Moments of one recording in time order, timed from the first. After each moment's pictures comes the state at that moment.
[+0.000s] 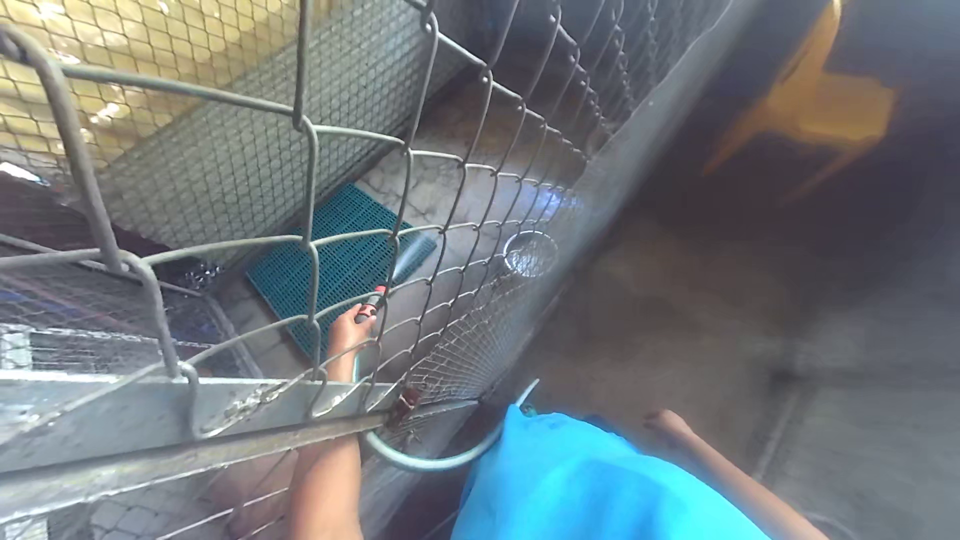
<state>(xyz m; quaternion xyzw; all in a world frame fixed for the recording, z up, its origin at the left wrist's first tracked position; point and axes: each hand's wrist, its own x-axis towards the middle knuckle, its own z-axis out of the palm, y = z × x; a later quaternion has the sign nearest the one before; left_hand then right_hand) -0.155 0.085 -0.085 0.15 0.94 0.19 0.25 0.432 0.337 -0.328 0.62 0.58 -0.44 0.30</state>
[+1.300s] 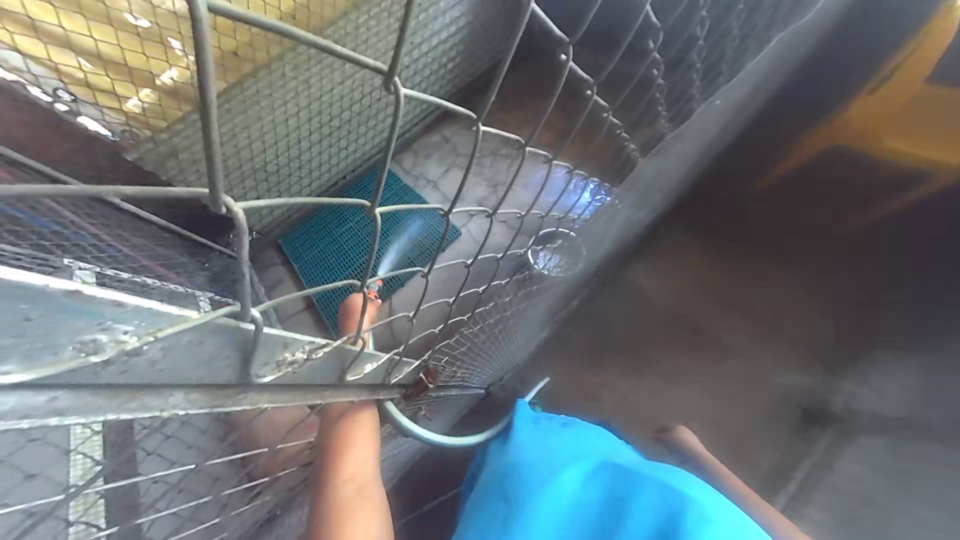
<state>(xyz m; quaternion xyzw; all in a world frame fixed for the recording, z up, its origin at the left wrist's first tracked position) -0.159 0.070 -0.074 0.07 0.96 0.14 0.21 0.422 0.336 -0.323 0.58 0.60 -0.43 0.33</state>
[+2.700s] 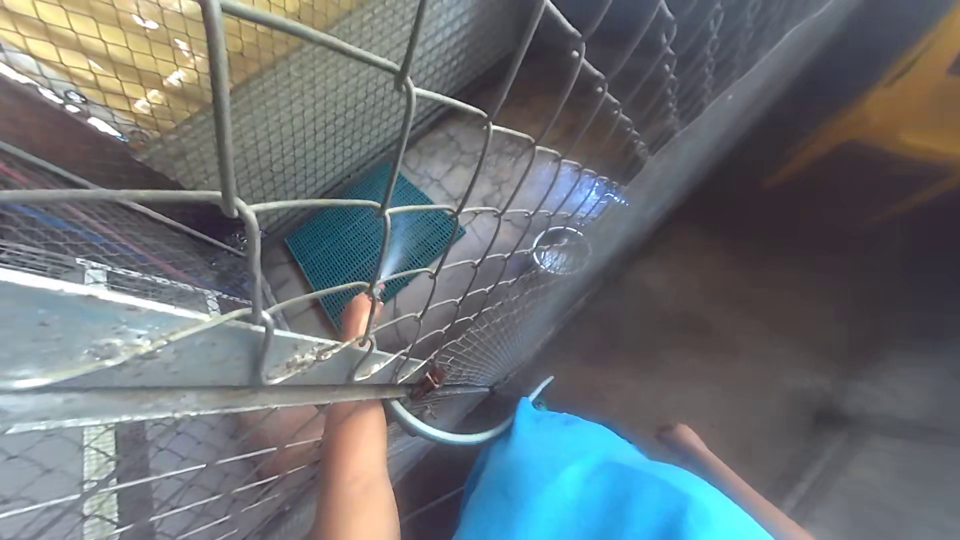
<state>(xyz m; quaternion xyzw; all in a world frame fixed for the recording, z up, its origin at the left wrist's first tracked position) -0.166 0.066 -0.072 0.09 0.96 0.10 0.25 0.415 0.333 -0.328 0.58 0.61 -0.44 0.33</state>
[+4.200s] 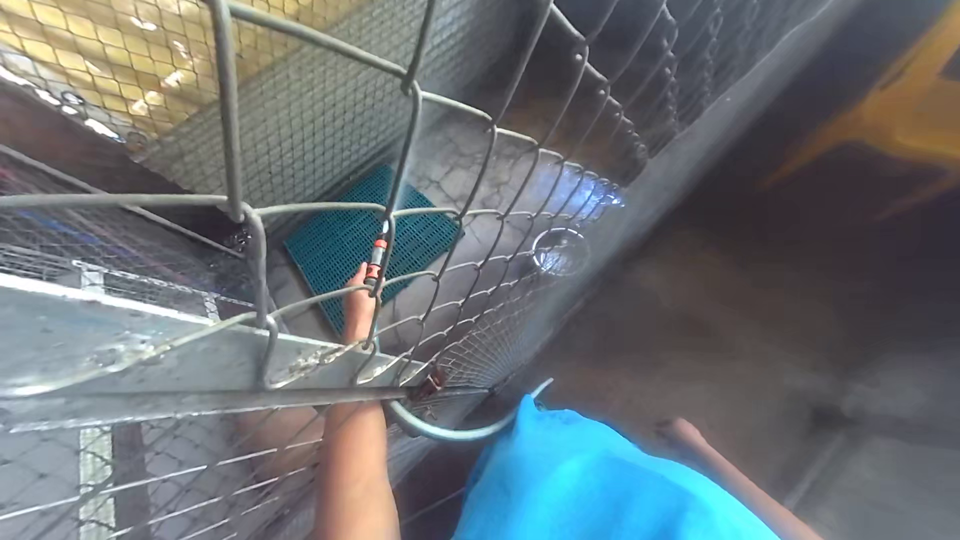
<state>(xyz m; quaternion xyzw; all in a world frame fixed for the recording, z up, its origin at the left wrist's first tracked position) -0.168 0.075 -0.071 0.14 0.93 0.32 0.09 0.403 0.341 -0.321 0.58 0.61 -0.44 0.33</state>
